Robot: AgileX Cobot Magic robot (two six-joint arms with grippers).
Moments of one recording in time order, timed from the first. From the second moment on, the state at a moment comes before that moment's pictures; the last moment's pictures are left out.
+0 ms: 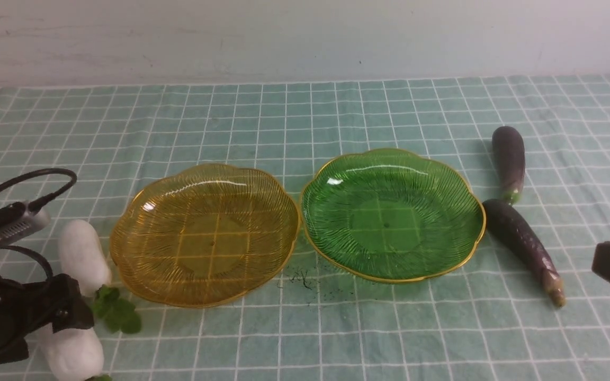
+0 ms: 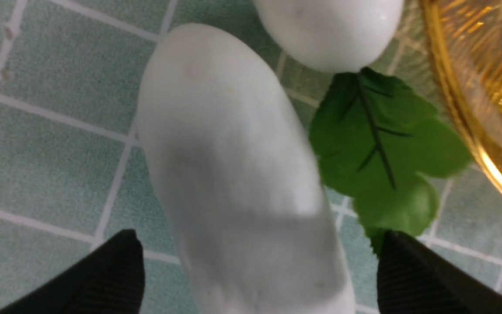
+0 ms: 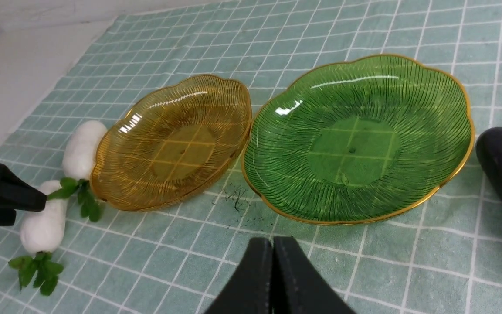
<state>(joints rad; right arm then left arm) 0.00 0.63 -0.60 0.87 0.82 -0.61 0.25 1.41 -0.64 -0.42 0.58 0.16</state>
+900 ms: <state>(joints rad) 0.00 0.63 -0.60 0.89 0.72 -0.63 0.06 1.40 -1.10 -0.53 0.81 0.13</state>
